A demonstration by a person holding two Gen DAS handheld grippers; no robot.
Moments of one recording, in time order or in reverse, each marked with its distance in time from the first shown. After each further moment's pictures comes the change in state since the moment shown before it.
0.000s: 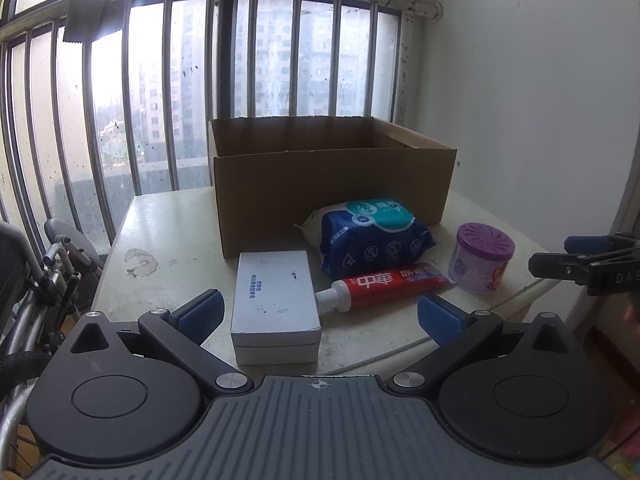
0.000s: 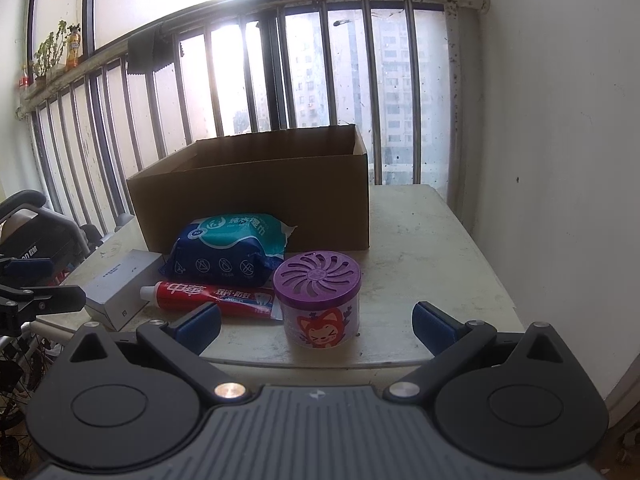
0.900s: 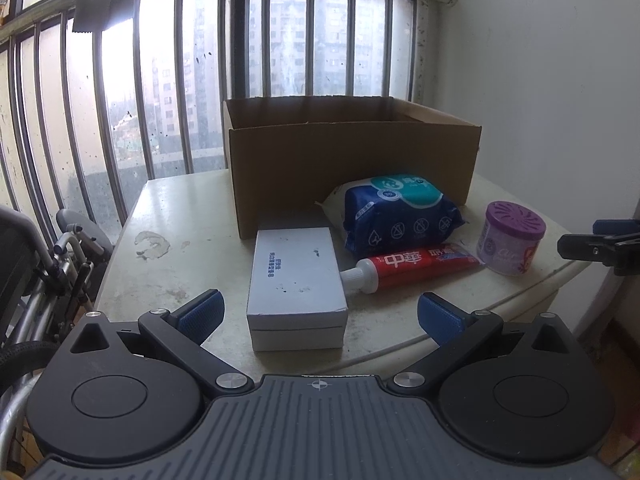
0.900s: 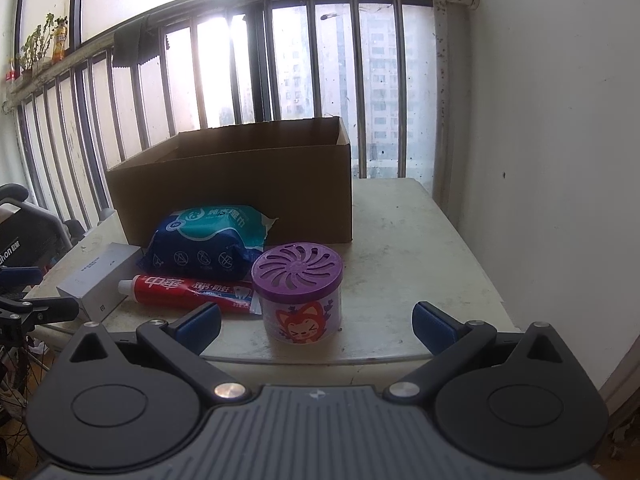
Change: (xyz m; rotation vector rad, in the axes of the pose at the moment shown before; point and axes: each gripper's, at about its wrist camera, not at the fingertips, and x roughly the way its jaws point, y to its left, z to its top) left arm 0.018 0.005 -0.012 0.010 0.032 0.062; right arm 0.009 -0.003 -0.004 -0.008 0.014 -0.052
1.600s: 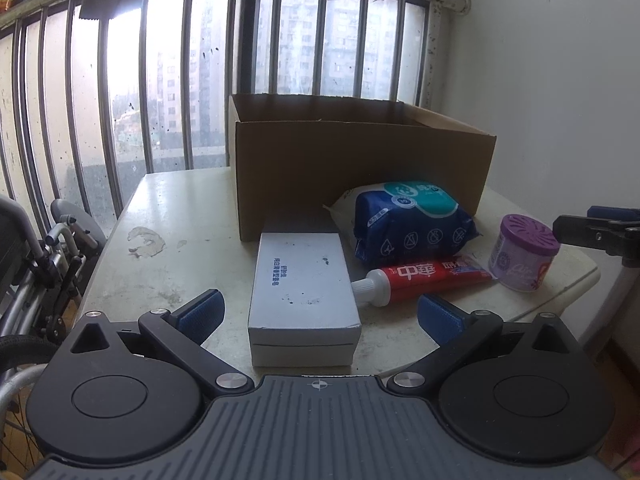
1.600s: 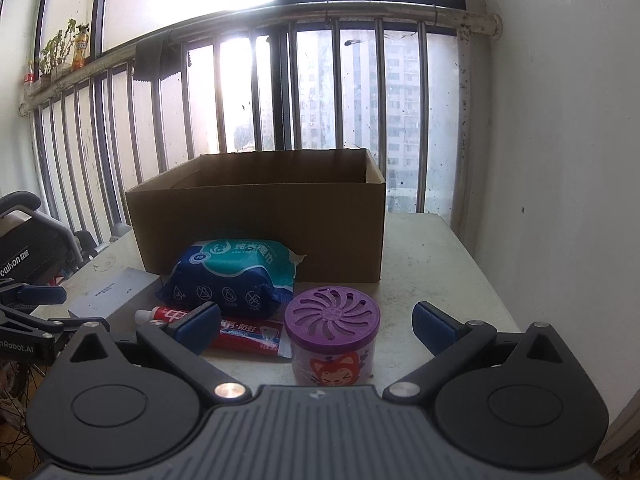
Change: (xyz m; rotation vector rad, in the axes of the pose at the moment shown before) left arm 0.019 0.011 -0.001 -0.055 -0.018 -0.024; right arm 0.010 0.023 0.016 -0.045 -0.090 0.050
